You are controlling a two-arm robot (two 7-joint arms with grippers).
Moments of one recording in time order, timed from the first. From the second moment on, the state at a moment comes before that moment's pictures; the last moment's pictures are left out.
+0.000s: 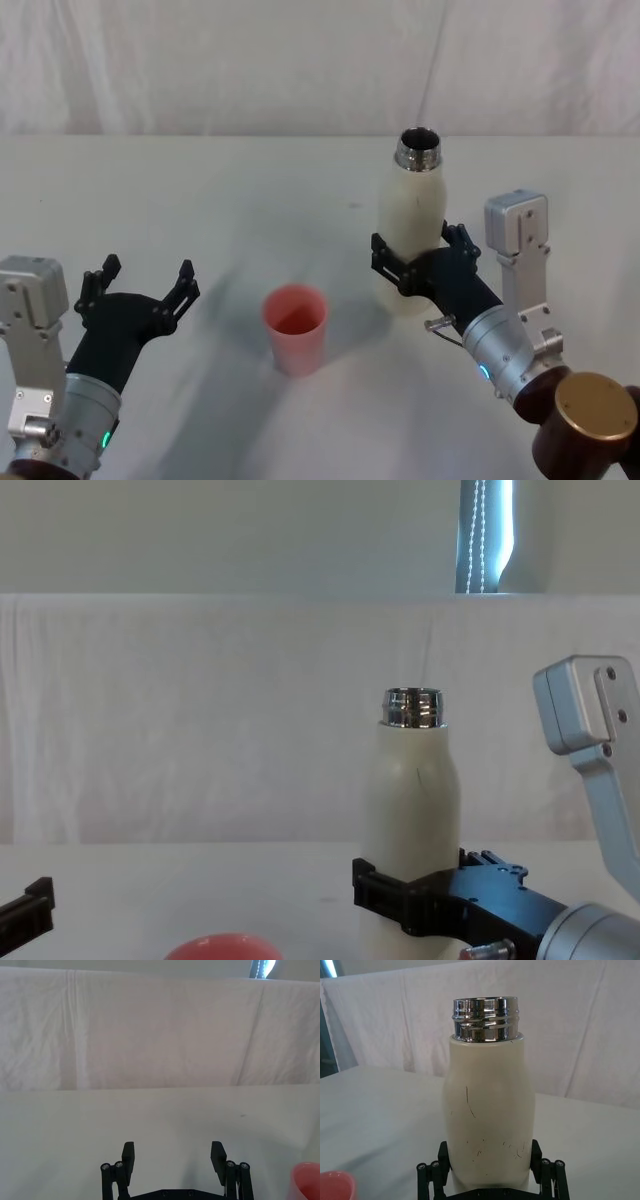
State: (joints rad) left arm 0.27 0.24 0.04 -1.85 -0.25 -0.02 -0.02; right arm 0.11 0.04 -0.32 -1.51 0.09 0.03 0.17
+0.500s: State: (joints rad) left arm 0.27 0.24 0.04 -1.85 -0.25 -0.02 -0.02; right arm 0.08 0.07 -0.31 -1.61 0.08 0.08 0.17
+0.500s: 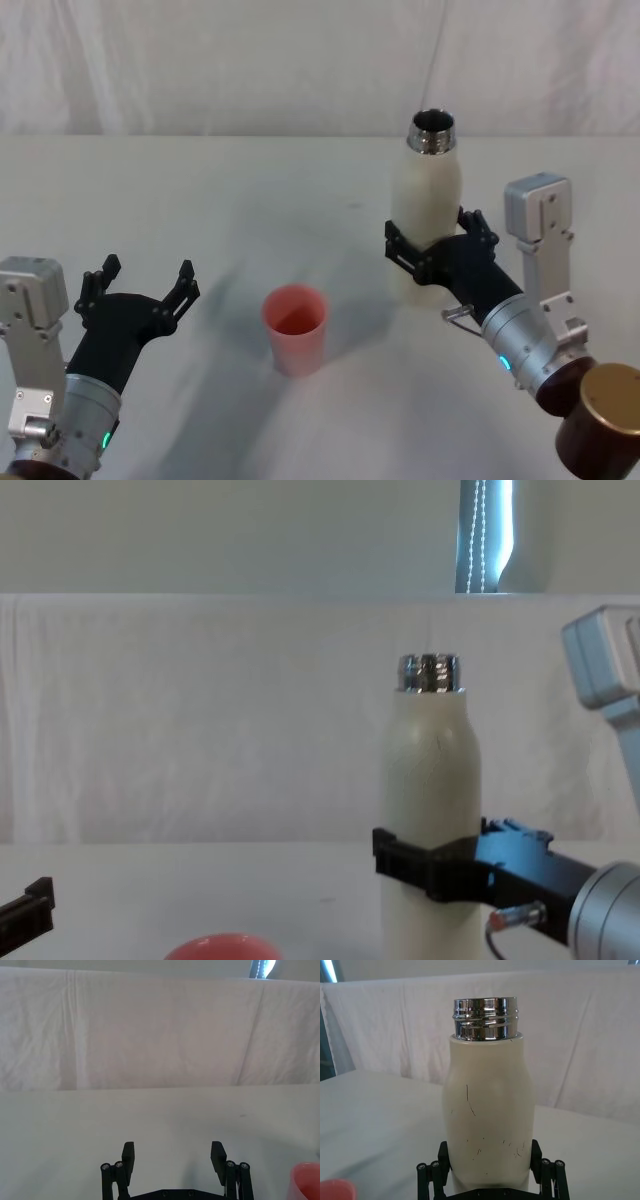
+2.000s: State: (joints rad) left arm 0.27 0.24 0.04 -1.85 -0.25 -0.02 -0.02; right arm 0.03 0.13 -0.29 -1.77 0.11 0.13 0.19
